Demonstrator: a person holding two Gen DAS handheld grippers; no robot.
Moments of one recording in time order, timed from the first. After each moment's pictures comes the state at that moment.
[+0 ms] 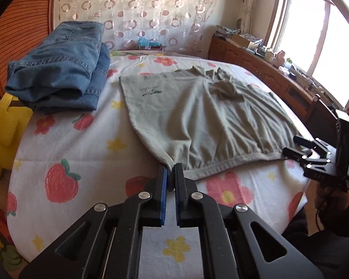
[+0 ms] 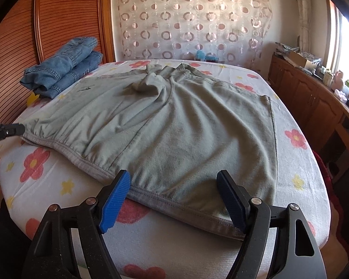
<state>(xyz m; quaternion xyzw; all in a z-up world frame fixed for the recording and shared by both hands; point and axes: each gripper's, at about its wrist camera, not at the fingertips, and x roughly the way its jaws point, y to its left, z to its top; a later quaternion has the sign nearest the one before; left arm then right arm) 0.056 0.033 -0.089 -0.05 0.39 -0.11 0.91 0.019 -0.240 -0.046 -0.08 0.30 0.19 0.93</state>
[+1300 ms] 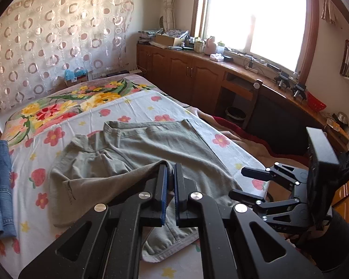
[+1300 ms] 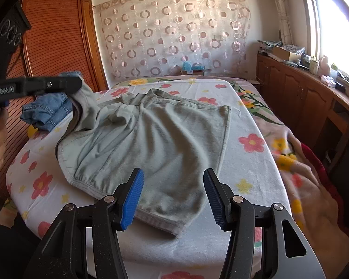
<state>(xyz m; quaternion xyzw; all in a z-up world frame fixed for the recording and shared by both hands) 0.135 -0.150 -0.014 0.06 0.35 -0.29 0.89 0.027 -0.269 -0.032 0.00 0.28 0.17 0.94</state>
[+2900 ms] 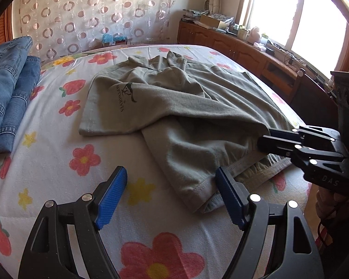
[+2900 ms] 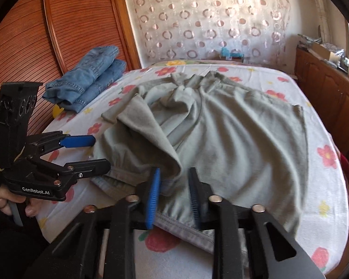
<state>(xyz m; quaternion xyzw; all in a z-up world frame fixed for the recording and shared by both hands) 0.117 -0.069 -0.115 0.01 0.41 -0.18 0.89 0.084 -0.224 -0.055 -0.03 0.33 0.28 0.90</state>
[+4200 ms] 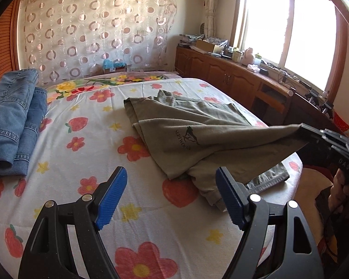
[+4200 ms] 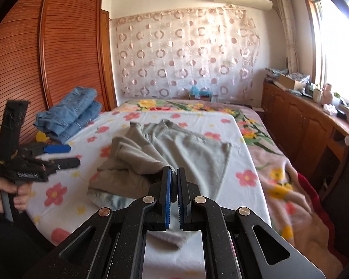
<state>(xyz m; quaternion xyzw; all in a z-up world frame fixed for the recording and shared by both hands) 0.102 -0.075 -0.069 0.00 0.33 -0.19 0.92 0.013 -0.281 -0.027 -0.03 0.21 0.18 0.96</state>
